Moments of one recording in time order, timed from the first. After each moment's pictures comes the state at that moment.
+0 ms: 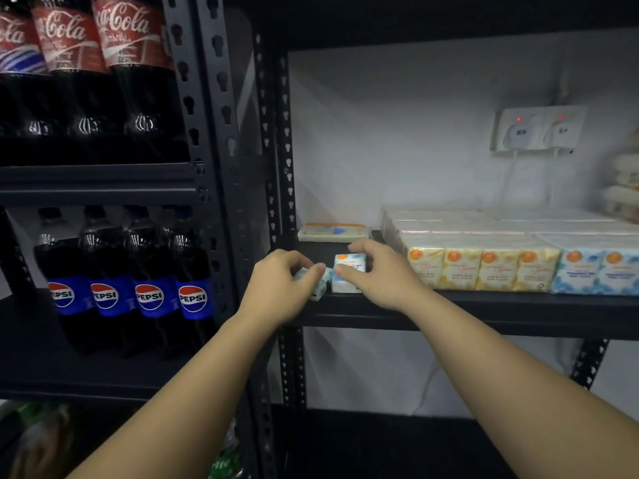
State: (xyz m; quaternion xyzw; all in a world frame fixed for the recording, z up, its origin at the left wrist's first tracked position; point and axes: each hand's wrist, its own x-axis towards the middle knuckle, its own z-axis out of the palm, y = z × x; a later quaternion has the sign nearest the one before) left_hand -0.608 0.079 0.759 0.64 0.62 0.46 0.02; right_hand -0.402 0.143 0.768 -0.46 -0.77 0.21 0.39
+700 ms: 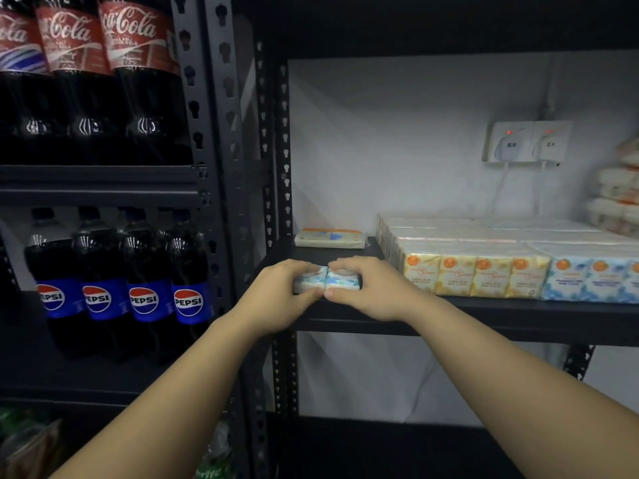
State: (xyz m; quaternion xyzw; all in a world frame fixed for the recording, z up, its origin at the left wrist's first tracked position) left_hand -0.621 0.079 0.758 0.74 0.55 0.38 0.00; right_hand -0.402 0.127 0.778 -0.42 -0.86 0.13 0.27
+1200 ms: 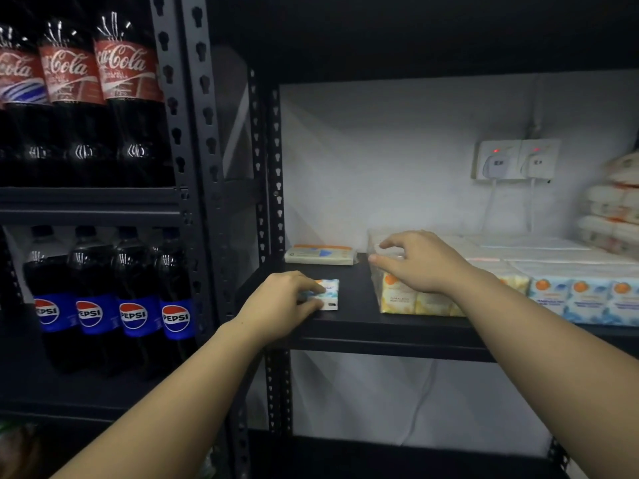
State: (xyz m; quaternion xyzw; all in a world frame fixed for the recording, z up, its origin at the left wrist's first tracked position) left_hand -0.588 0.100 0.770 0.76 0.57 0.31 -0.07; right_hand -0.315 0.157 0.841 -0.50 -0.82 -0.01 0.27
